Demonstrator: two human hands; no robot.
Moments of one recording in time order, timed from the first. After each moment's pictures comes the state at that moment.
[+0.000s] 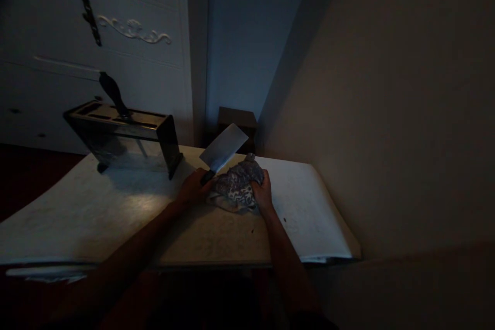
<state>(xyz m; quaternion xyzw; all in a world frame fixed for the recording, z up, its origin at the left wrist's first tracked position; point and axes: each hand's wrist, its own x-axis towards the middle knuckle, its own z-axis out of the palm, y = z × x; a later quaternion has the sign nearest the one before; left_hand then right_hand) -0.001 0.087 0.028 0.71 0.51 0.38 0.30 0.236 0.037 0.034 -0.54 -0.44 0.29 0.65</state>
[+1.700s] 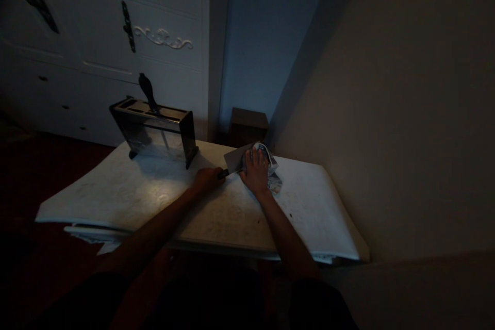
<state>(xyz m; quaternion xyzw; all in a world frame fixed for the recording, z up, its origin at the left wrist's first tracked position) 0.003 0.080 0.035 0.82 0.56 0.09 0.10 0.209 0.073 0.034 -0.62 -0.74 -0.18 0.19</state>
